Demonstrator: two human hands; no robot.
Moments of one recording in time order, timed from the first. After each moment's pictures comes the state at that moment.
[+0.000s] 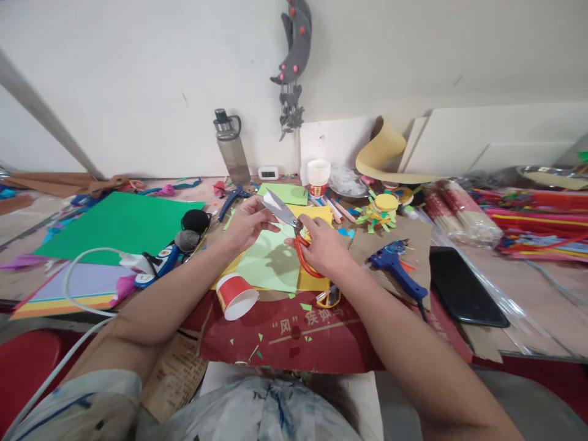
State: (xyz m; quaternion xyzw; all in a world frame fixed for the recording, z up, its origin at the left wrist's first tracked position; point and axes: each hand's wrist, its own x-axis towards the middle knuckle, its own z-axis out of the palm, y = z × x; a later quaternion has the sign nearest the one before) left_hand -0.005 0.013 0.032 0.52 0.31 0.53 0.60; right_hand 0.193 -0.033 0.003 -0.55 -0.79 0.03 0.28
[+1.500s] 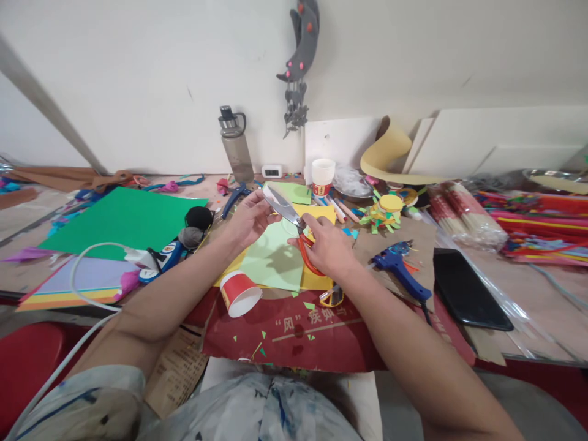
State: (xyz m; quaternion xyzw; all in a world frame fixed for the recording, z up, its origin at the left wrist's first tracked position) left_hand -0.006 0.013 0.040 0.43 0.27 0.56 0.66; right_hand 0.192 -0.038 0.007 -0.57 -0.78 0.00 0.26
